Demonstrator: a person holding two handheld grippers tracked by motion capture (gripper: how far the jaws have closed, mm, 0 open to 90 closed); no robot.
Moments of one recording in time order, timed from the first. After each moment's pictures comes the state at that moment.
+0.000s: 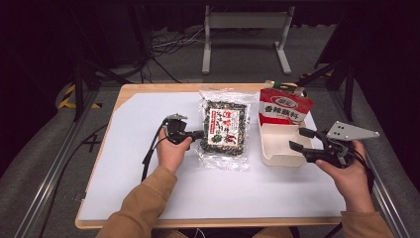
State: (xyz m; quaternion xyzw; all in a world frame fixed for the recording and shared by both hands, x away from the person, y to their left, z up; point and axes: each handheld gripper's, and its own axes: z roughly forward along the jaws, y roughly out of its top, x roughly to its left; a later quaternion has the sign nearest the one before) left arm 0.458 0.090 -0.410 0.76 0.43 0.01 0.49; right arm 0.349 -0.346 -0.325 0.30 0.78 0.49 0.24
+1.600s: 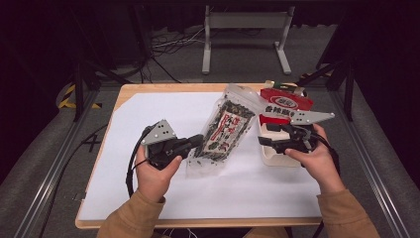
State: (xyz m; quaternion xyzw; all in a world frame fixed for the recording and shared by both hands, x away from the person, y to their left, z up) left arm 0.338 0.103 -0.308 0.77 0.27 0.11 0.57; right arm 0.397 -0.281 -0.335 0.28 0.80 0.51 0.14
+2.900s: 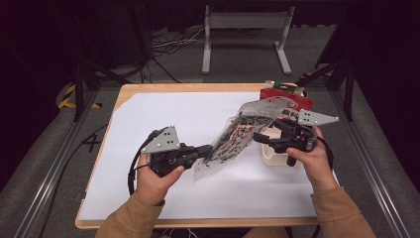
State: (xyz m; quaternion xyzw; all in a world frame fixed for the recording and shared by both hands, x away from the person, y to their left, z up) left arm 0.330 0.095 -0.308 0.80 0.16 0.08 0.58; right arm 0.395 -0.275 -0.336 0.22 0.72 0.65 0.10
